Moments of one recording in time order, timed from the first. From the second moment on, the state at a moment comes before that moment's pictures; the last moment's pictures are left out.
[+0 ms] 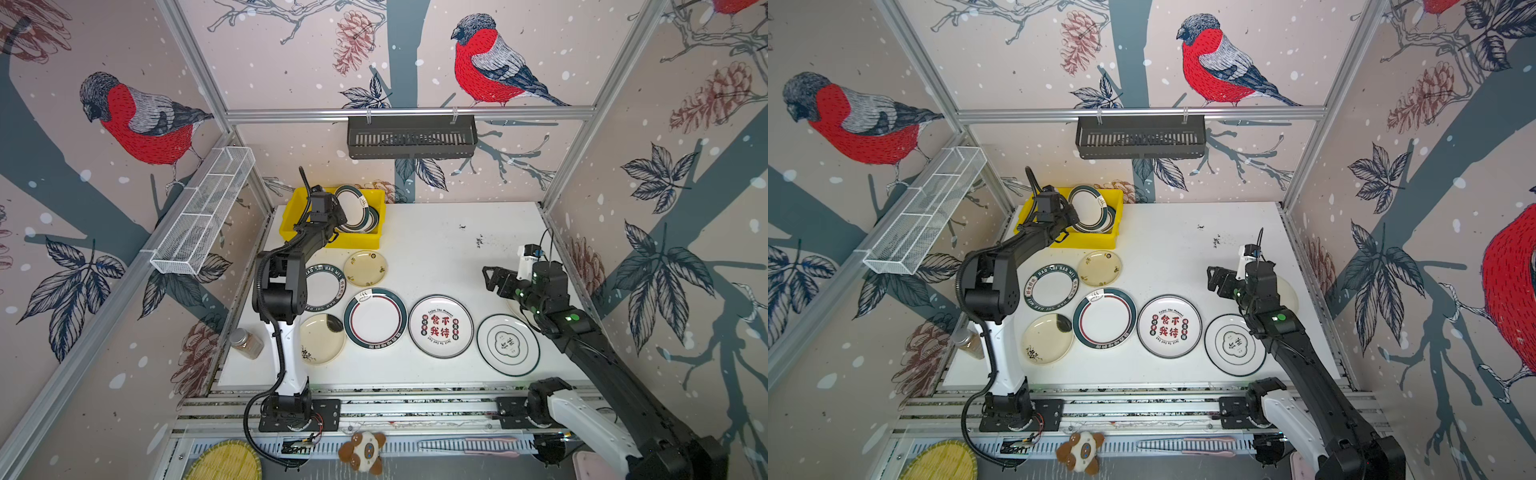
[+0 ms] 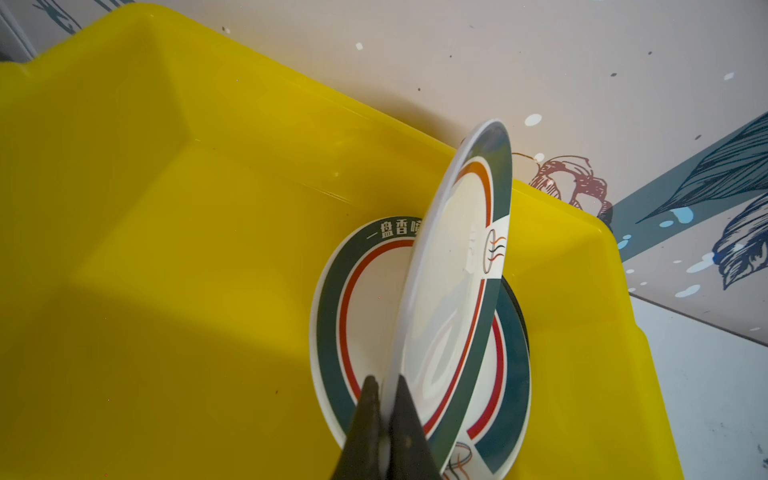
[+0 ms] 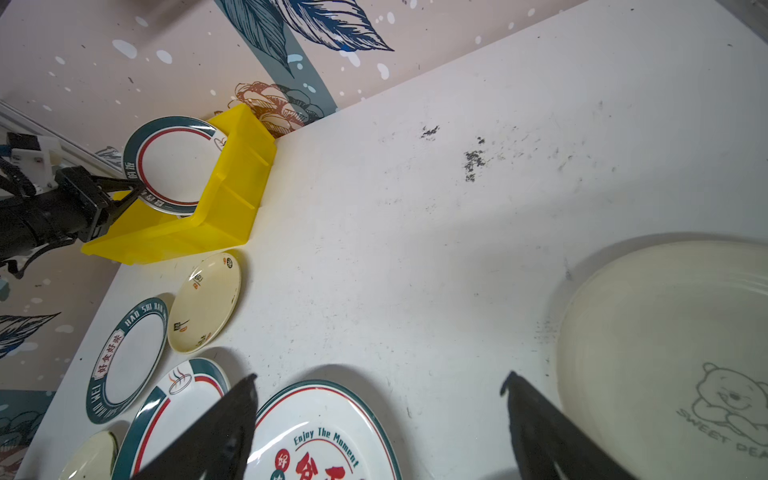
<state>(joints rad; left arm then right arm) -0.08 2.12 1.60 -0.03 0.00 -0.41 0.23 0.87 0.63 -0.26 -0.11 0.44</state>
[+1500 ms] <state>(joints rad) -0.21 1.66 1.12 0.22 0.02 -0.37 0.01 0.86 0.61 -0.42 -0.14 0.44</state>
